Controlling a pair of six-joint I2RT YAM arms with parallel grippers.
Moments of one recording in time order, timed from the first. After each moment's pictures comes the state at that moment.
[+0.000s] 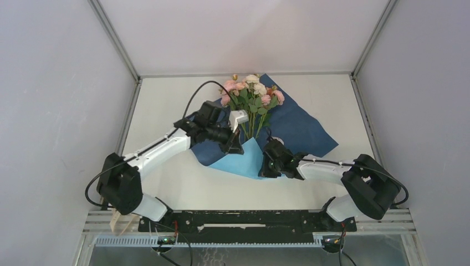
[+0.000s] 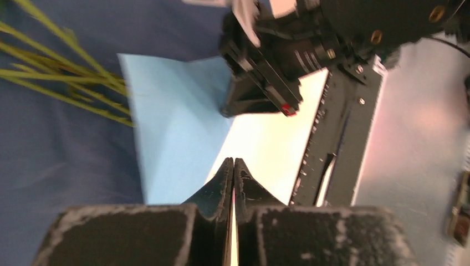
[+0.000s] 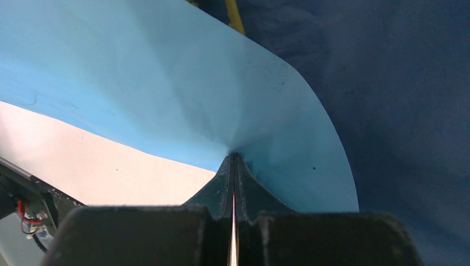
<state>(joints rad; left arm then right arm) -0.62 1.47 1.13 -0.48 0.69 0.10 0.78 1.43 0.59 -0.15 -0.04 0.80</state>
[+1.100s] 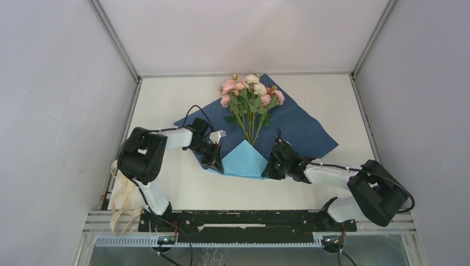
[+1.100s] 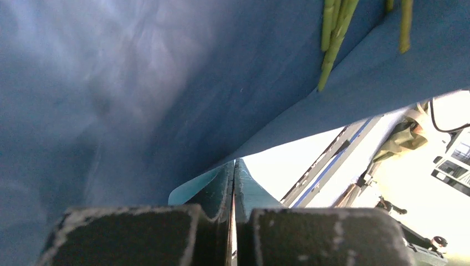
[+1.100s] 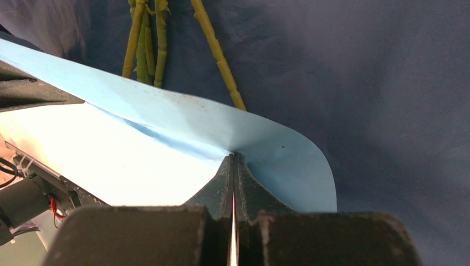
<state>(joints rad) -0.39 1.81 0.92 -0.52 0.71 -0.12 0.71 1.36 0.49 -0.07 -0.11 0.87</state>
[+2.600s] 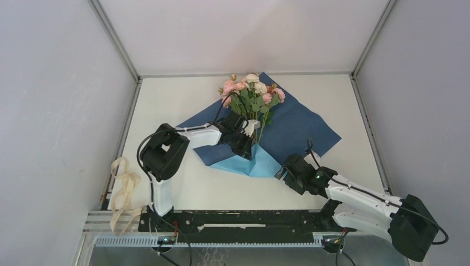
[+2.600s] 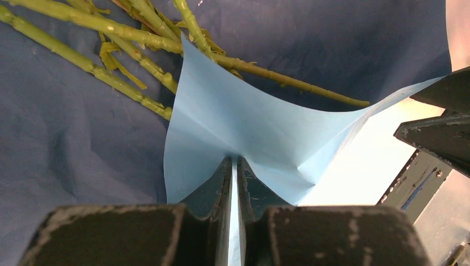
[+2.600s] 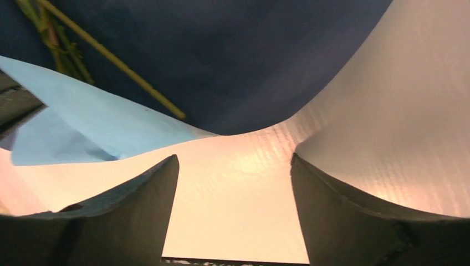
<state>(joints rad) -0.69 1.95 1.19 -0.29 0.48 -0.16 0.80 0.95 0.41 -0.55 0.24 1.29</state>
